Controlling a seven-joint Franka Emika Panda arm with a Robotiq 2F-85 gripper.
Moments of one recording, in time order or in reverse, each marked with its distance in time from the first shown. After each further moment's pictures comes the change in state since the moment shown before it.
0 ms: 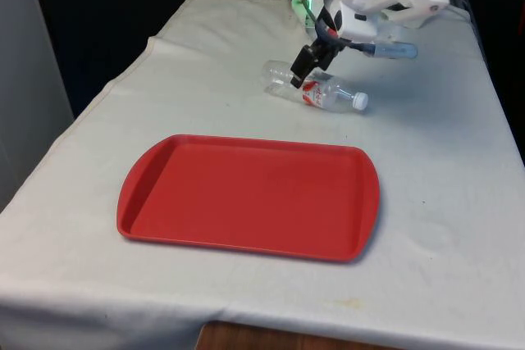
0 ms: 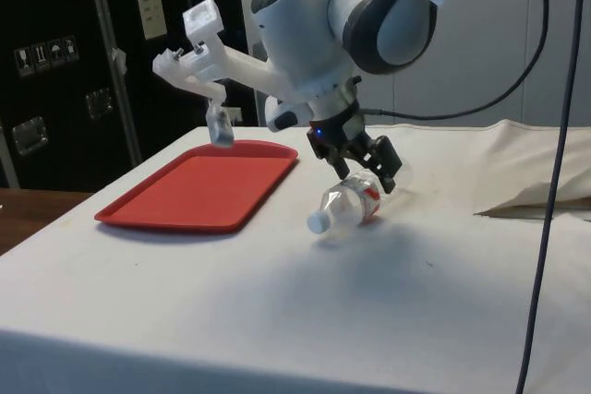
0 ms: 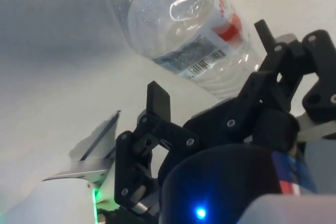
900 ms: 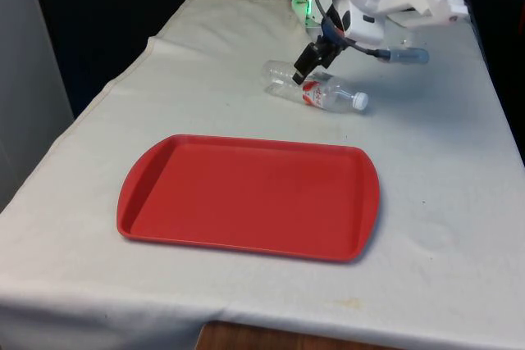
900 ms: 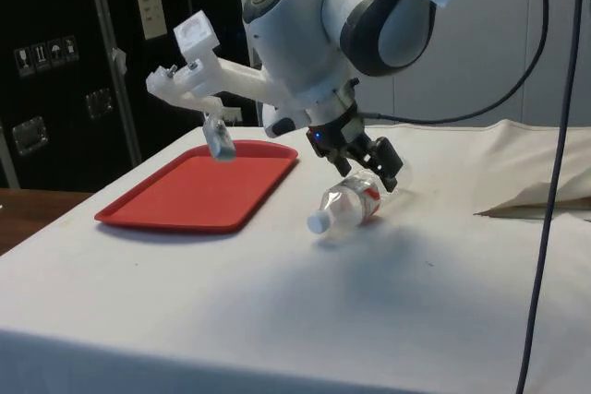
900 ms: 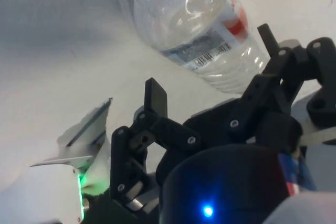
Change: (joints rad) arm 0.006 0.010 0.039 0.026 -0.048 -0.088 0.086
